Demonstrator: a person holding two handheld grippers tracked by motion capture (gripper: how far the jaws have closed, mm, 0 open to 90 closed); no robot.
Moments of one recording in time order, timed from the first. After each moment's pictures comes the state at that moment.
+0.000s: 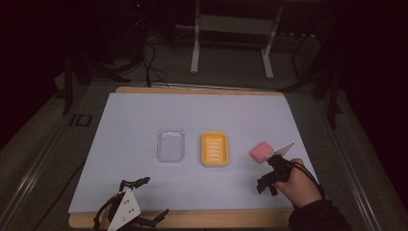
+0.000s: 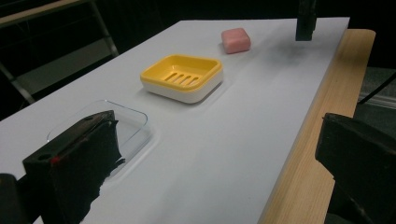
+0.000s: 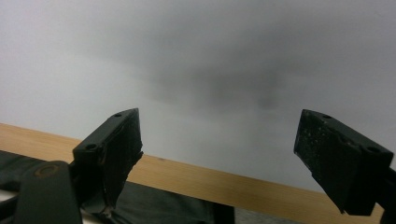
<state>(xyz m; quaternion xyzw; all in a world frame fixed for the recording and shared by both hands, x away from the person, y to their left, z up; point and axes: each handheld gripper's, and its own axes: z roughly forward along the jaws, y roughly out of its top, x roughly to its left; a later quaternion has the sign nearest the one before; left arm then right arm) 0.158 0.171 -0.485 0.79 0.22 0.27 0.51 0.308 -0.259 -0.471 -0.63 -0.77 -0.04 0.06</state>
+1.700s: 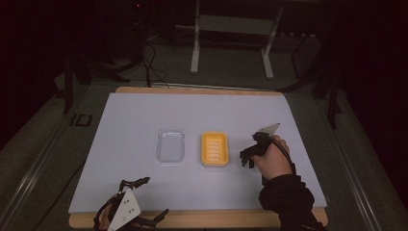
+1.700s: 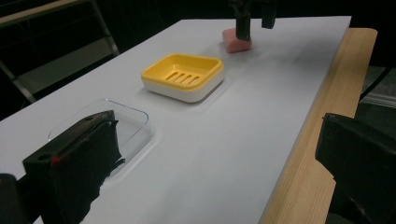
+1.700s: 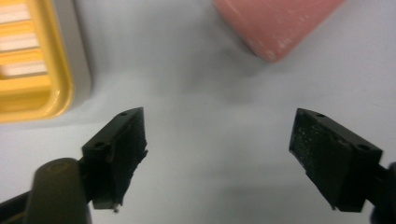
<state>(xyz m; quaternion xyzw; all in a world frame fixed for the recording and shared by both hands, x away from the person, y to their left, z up) 0.158 0.171 -0.485 0.79 0.22 0.27 0.50 0.369 -0.207 -0.457 -0.74 -0.67 -0.02 0.00</state>
